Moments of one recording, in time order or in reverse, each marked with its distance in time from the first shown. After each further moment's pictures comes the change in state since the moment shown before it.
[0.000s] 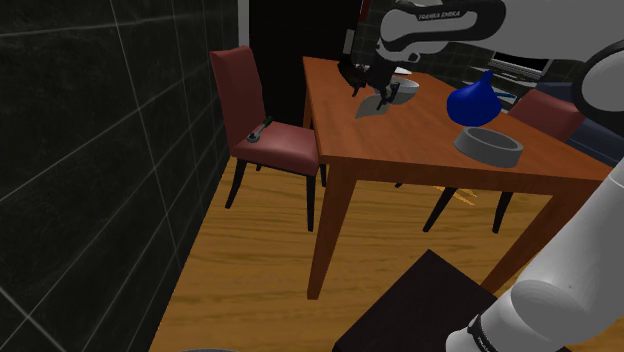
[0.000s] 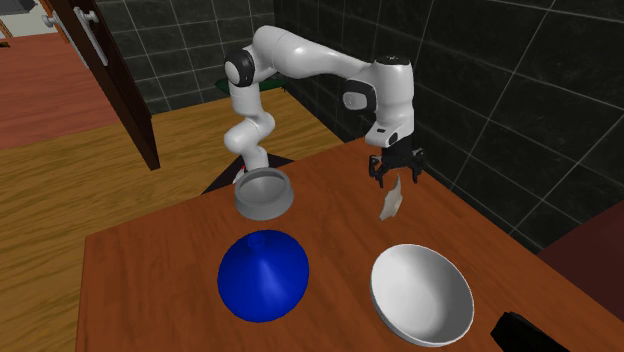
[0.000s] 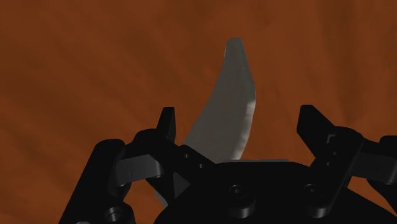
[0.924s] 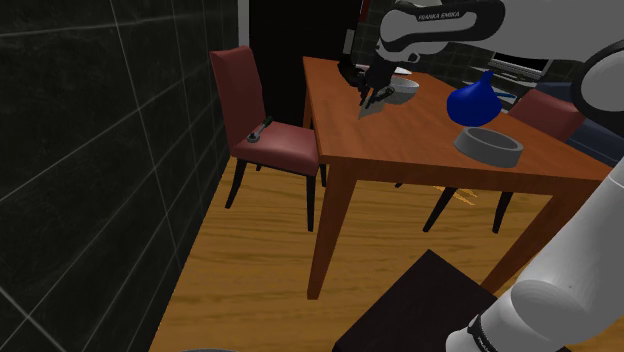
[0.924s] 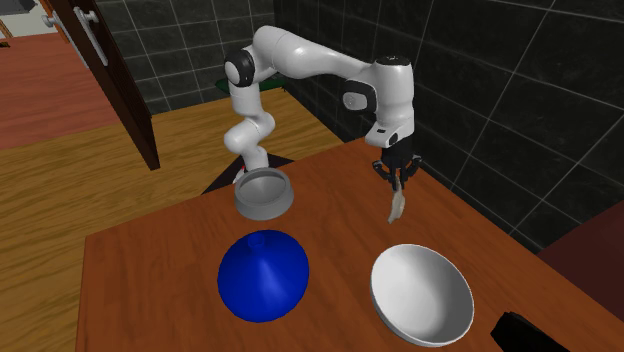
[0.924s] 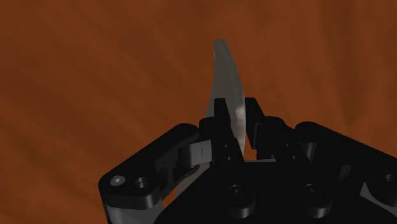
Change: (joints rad) arm 0.000 0.002 0.000 -0.001 0.000 0.003 0.000
